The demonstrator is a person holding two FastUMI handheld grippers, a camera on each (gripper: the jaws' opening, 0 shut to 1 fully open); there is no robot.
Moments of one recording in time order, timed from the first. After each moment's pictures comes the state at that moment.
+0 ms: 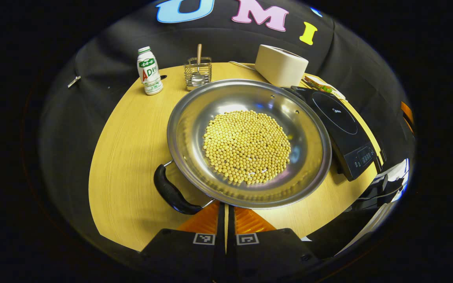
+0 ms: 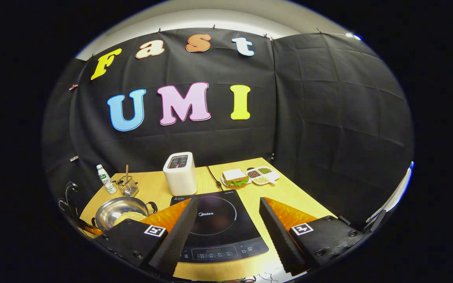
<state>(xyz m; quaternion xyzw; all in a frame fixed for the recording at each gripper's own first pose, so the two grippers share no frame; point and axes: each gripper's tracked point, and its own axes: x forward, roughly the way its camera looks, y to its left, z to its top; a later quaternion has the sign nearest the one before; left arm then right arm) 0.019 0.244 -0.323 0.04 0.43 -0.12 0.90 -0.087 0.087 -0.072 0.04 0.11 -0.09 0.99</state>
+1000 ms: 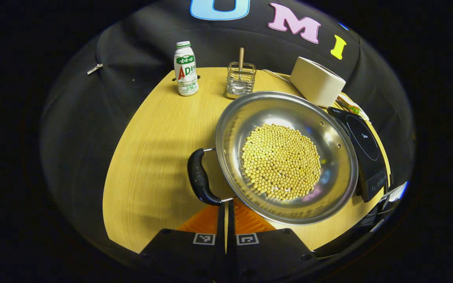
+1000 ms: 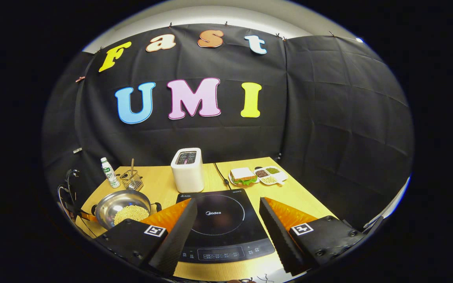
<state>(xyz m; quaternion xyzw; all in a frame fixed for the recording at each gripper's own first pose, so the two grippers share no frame) 0.073 0.306 -0.314 0.01 0.41 -0.05 0.91 -0.070 0.112 -0.074 0.02 0.13 -0.07 0.99</state>
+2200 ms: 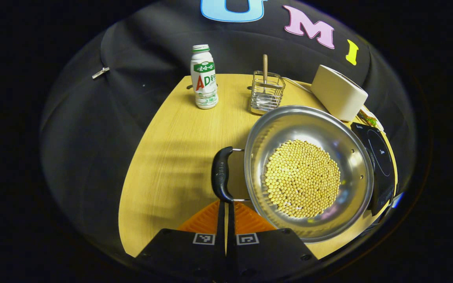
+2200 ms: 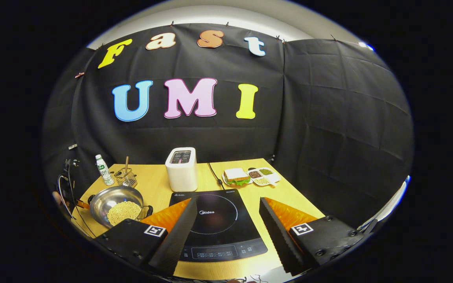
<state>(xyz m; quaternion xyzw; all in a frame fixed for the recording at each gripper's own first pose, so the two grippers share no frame) 0.121 0.350 -0.298 0.02 0.40 0.00 0.92 -0.072 0.110 -0.073 0.01 0.13 -0.08 0.99</state>
